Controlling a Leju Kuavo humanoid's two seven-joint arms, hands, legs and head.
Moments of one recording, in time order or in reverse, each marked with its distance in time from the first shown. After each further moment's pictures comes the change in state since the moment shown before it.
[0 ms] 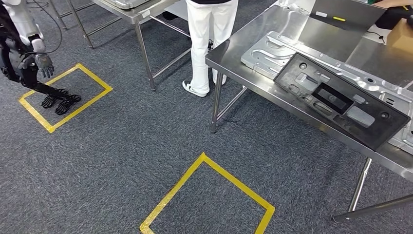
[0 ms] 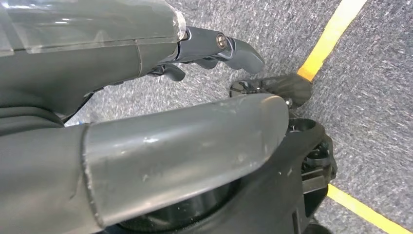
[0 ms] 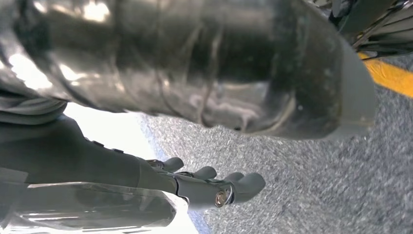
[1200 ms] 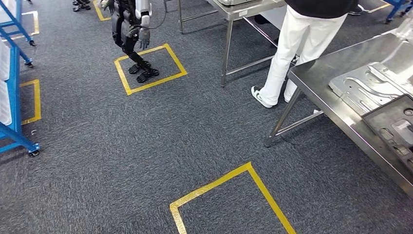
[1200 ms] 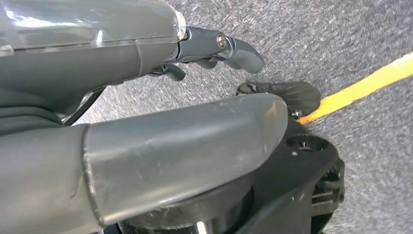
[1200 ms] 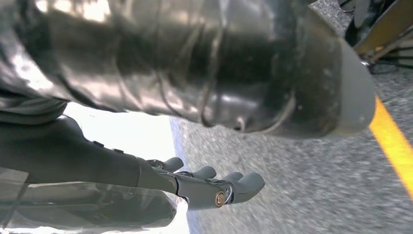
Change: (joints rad) left arm 0.004 -0.002 -0.001 0.003 0.024 0.014 0.003; right arm -0.008 0.001 0.007 0.007 0.055 0.055 0.033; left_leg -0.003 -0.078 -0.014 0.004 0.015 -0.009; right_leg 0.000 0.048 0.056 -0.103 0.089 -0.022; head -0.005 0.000
